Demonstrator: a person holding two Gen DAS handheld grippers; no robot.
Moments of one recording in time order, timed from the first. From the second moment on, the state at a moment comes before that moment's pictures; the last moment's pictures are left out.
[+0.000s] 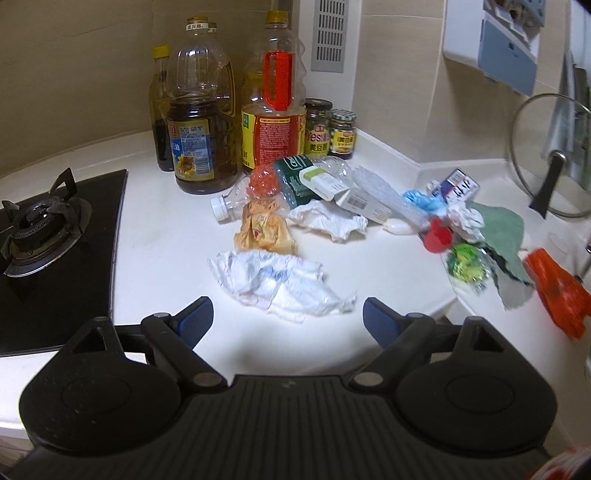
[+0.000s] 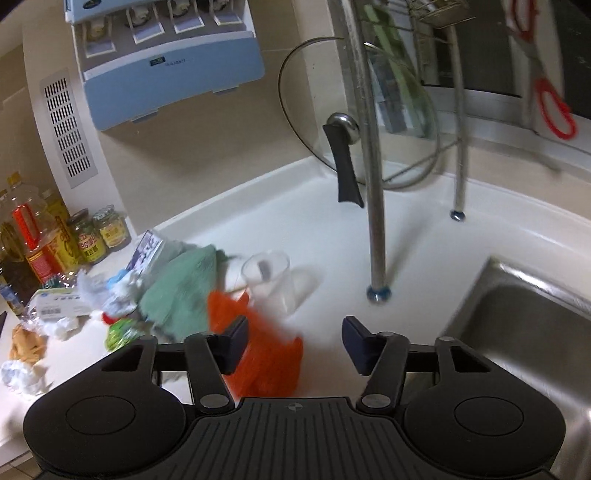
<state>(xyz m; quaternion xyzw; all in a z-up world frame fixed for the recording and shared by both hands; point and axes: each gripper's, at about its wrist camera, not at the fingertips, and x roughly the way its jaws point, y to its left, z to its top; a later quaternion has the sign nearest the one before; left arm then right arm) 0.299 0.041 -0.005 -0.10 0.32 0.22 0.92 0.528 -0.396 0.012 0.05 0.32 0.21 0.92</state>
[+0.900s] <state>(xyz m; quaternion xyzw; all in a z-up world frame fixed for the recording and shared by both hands) 0.348 0.047 -0.028 -0.11 0.33 0.27 0.90 0.645 -0.352 -0.026 0.03 0.35 0.24 0.90</state>
